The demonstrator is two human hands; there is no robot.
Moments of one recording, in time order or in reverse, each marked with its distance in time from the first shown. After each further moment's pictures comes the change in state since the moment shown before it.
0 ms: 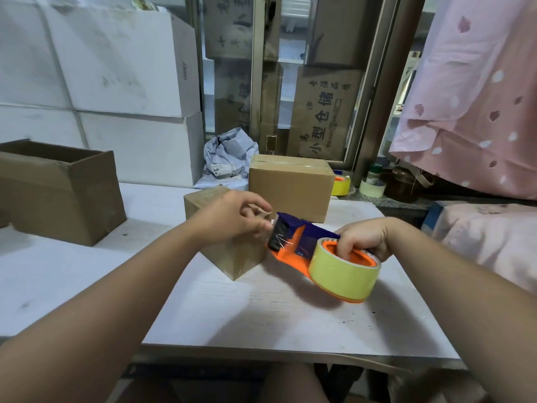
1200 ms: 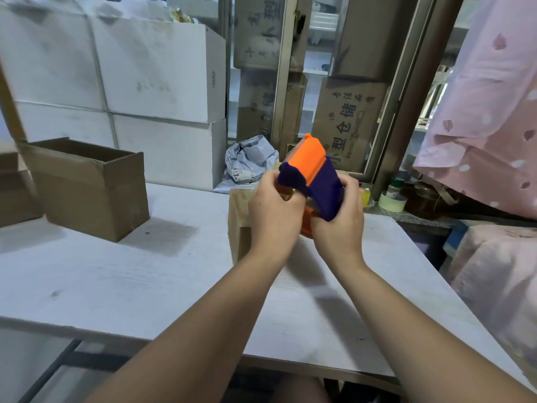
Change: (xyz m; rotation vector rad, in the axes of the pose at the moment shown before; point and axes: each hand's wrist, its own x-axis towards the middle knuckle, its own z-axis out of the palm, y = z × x) left_hand -0.002 0.067 0.037 -0.445 0.766 -0.156; right_hand 0.026 -0.059 0.083 0.184 1.350 -1.061
